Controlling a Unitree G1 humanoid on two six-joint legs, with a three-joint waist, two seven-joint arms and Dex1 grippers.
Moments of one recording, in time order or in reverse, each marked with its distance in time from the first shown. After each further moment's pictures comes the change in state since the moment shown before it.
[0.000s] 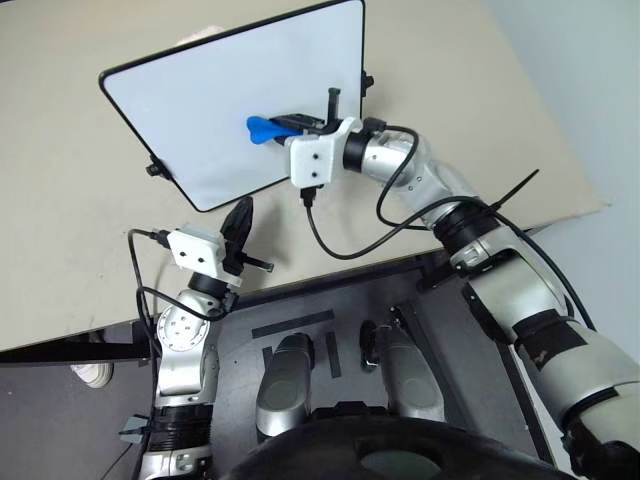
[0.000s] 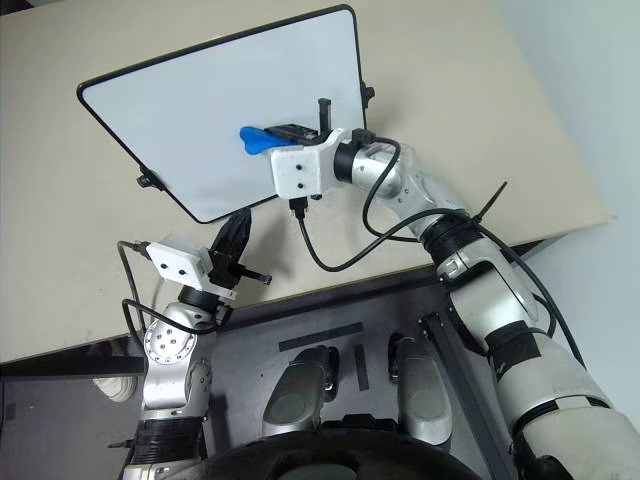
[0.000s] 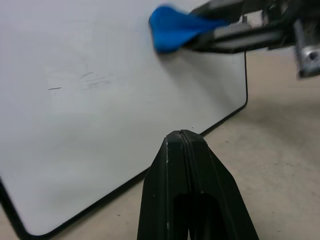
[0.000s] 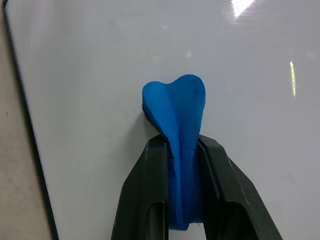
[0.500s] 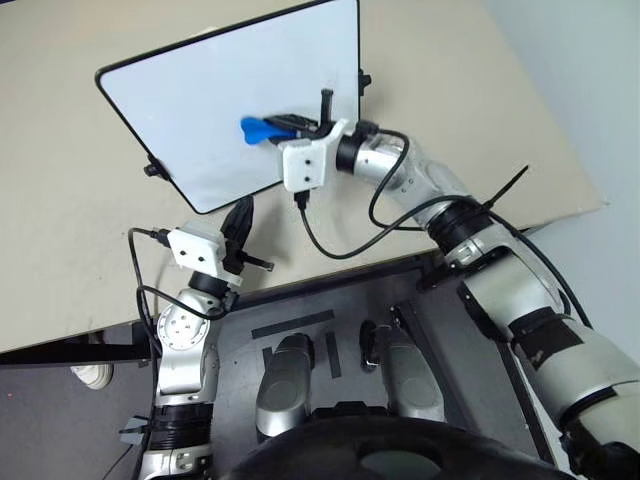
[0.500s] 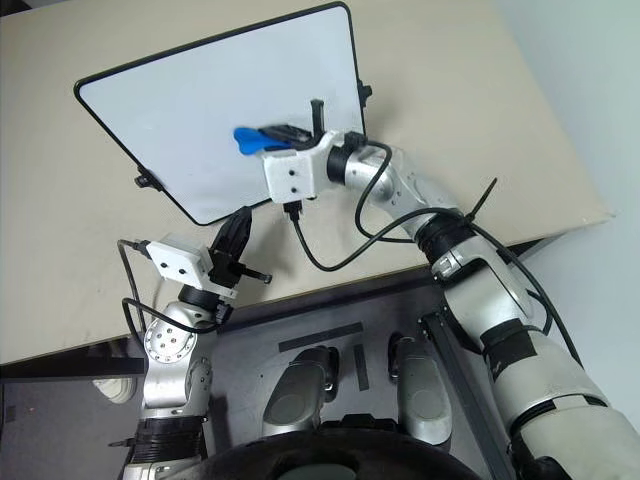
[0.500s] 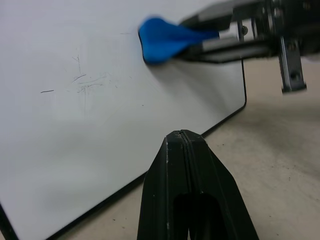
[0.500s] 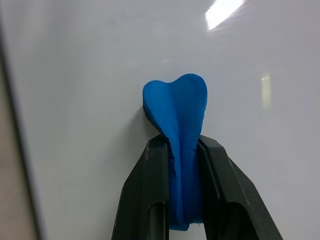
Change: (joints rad) left arm -0.003 0.000 -0.001 0.001 0.000 0.002 -0.001; right arm -0.095 0.078 0.068 0.225 -0.220 -0.100 -0.257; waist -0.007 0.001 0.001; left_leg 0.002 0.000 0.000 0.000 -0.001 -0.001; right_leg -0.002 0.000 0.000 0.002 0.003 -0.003
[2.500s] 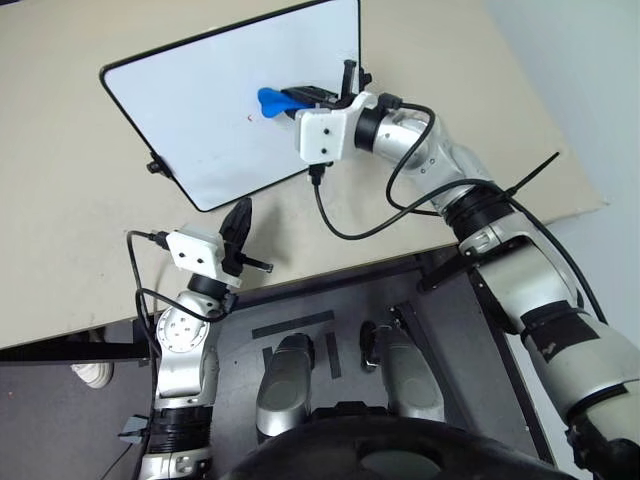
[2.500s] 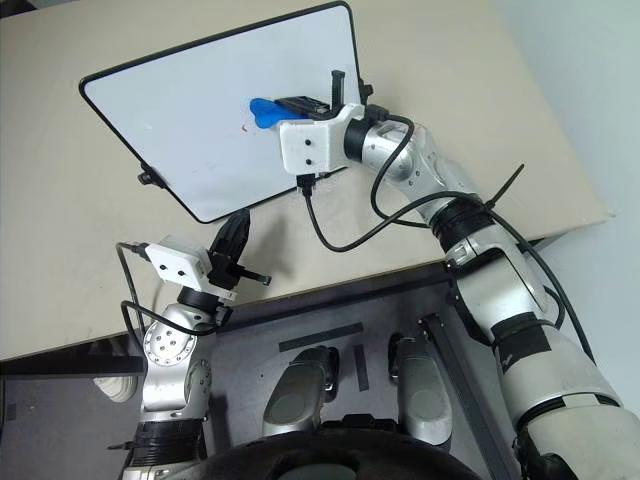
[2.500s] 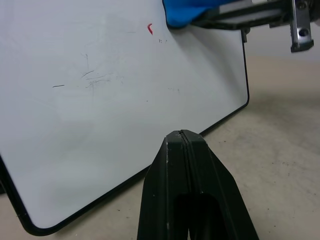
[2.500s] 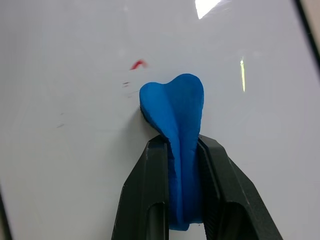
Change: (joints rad) left arm 0.011 0.000 0.000 -0.010 0.000 0.006 0.013; right arm -0.049 -0.056 -0.068 -0.022 0.062 0.024 0.054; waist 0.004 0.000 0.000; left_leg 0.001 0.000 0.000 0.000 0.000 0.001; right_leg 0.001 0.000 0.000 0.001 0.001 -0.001
